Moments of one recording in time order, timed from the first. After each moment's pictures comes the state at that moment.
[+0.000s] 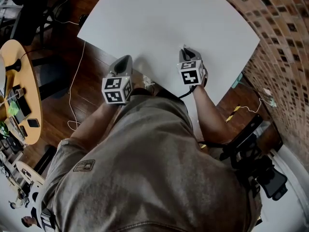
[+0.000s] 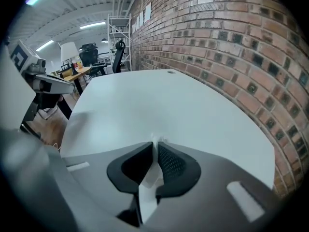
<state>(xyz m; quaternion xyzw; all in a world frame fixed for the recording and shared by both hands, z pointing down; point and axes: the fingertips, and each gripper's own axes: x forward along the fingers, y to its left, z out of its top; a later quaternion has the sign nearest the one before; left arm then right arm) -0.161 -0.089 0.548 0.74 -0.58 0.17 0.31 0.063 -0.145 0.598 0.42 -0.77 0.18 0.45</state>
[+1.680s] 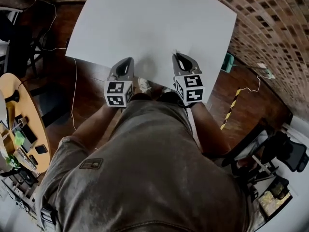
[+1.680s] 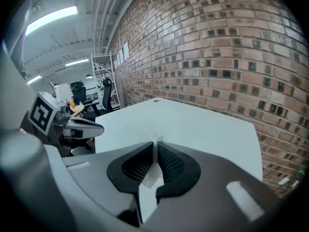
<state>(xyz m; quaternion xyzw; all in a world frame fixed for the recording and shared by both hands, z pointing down) -0.094 -0.088 0.521 0.84 -0.47 0.17 0.22 0.080 -0.080 0.496 0.53 -0.78 0.21 0.26</state>
